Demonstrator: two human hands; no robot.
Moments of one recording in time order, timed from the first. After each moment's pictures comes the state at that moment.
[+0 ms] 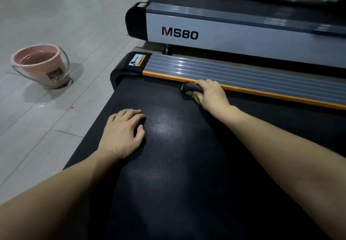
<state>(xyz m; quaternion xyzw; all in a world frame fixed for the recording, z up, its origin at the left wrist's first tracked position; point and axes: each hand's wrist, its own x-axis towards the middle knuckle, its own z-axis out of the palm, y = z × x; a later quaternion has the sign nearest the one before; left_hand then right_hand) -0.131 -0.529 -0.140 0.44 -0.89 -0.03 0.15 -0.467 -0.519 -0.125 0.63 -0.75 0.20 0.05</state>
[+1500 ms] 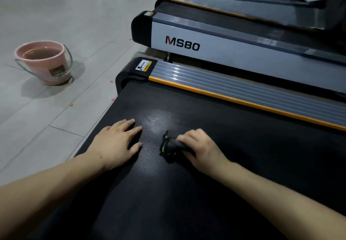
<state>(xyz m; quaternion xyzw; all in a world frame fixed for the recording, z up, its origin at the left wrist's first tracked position) -0.091 -0.507 -0.102 0.45 -0.89 -0.08 -0.04 -0.366 -0.392 -0.130 0.78 -0.58 0.21 0.01</state>
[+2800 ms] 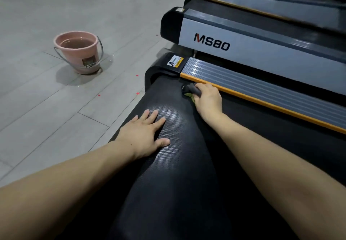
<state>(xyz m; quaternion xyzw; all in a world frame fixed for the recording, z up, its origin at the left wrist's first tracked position) -0.078 -0.529 -0.114 0.45 -0.88 -0.11 -0.08 -0.337 -0.578 -0.114 0.60 -0.76 0.23 0.05</state>
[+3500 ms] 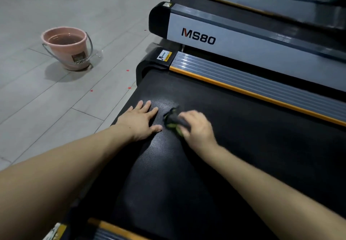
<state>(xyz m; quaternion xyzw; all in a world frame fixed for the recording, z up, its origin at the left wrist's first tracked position) -0.079 -0.530 -0.111 0.44 -0.88 -0.13 -0.10 -0.282 -0.420 -0.120 0.68 -0.68 0.27 0.02</state>
